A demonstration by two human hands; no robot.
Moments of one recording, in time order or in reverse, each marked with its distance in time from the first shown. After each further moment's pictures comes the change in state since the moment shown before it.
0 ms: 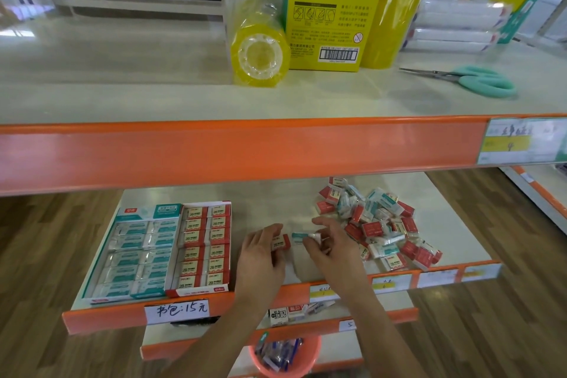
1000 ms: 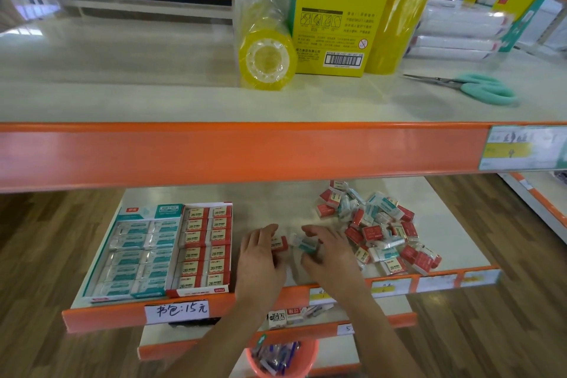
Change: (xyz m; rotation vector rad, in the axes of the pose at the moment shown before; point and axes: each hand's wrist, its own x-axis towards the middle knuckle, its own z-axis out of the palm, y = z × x) left_hand 0.000 0.004 -0.001 0.042 -0.007 -0.056; right_hand 0.001 0.003 0.002 -0.336 -0.097 -0.130
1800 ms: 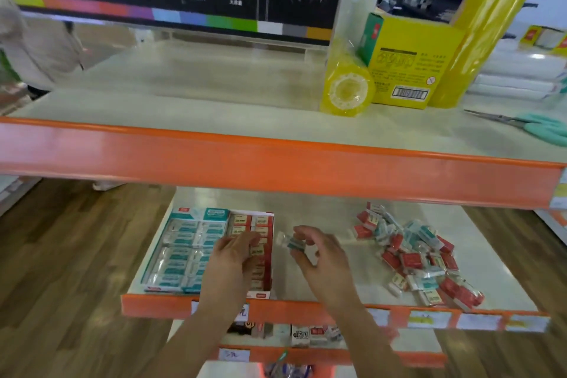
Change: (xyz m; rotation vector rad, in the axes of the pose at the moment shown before) left_hand -0.006 -0.050 -0.106 0.096 0.103 -0.019; right_hand 0.019 -0.089 0.033 0.134 0.011 -0.062
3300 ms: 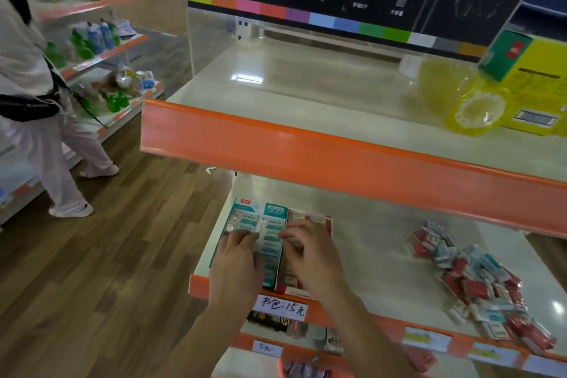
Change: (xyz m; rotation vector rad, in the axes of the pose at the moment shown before) left_hand -0.010 -0.065 -0.049 0.216 0.109 -0.164; right_hand 0.026 -0.084 0.088 -0.202 -0.210 -0.187
